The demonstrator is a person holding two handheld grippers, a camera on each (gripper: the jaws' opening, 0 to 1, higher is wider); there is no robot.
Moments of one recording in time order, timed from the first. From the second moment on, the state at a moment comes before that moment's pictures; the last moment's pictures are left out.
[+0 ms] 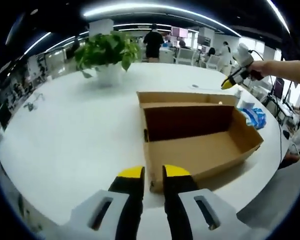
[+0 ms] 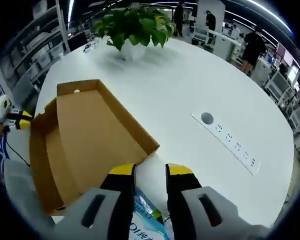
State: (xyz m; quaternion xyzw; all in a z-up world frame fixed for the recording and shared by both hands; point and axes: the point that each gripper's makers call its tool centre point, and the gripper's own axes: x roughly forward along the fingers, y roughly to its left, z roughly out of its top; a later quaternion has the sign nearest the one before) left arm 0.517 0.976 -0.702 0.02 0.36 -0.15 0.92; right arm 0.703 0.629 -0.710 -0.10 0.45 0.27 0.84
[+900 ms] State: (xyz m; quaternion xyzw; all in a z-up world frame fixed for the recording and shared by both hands) left arm 0.514 0.974 -0.713 -0.01 0.37 -0.15 0.91; right arm 0.713 0.644 -0.747 0.00 0.50 0.20 0.84
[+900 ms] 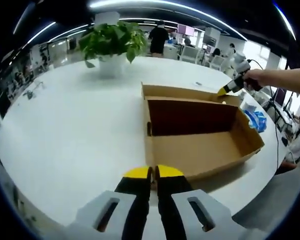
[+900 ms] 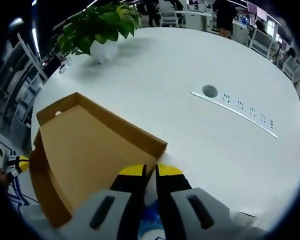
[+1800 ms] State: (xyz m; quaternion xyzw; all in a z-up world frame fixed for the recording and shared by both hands) left arm 0.513 0.973 -0.713 -0.03 0.37 -0.15 0.92; right arm 0.709 0.643 -0.693 0.01 0.44 0.20 0.88
